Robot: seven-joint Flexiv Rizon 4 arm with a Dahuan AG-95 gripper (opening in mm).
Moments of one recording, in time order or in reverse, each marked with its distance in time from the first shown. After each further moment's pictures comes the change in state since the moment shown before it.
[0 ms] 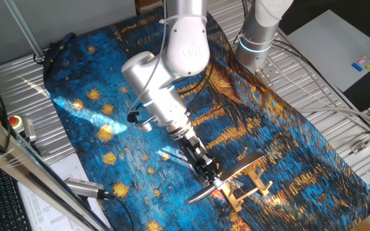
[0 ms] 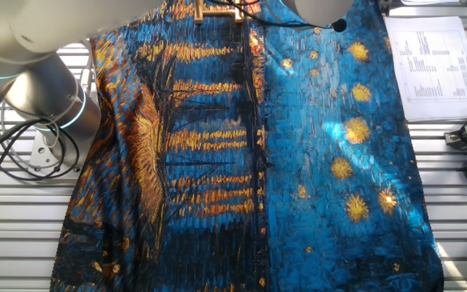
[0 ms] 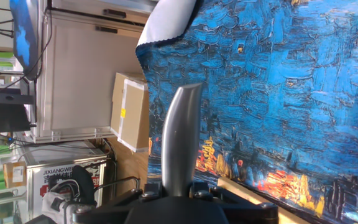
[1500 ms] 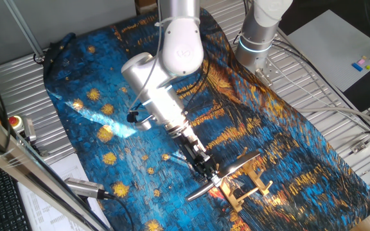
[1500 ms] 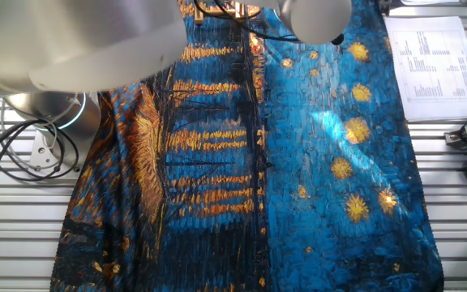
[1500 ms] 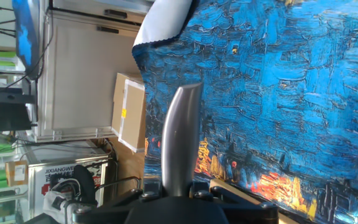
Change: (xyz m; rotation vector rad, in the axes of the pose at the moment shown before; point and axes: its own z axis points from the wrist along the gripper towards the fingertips) arm 0.004 -0.018 -0.001 -0.053 -0.009 -0.046
